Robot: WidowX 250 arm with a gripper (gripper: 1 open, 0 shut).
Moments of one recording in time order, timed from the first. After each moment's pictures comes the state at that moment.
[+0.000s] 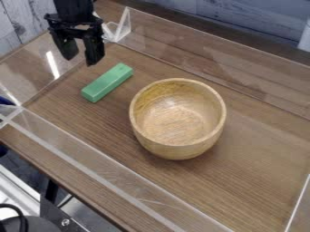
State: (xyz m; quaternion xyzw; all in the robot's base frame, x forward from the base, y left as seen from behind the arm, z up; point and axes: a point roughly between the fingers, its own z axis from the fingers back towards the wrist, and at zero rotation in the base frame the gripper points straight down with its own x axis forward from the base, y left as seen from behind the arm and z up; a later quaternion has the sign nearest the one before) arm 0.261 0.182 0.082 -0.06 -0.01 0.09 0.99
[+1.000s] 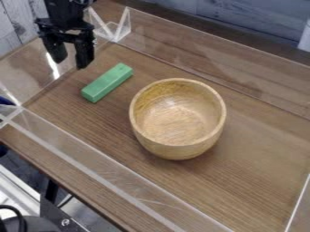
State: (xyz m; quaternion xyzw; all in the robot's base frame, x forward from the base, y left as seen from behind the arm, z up) arm 0.262 0.208 0.066 -0.02 0.00 0.12 0.99
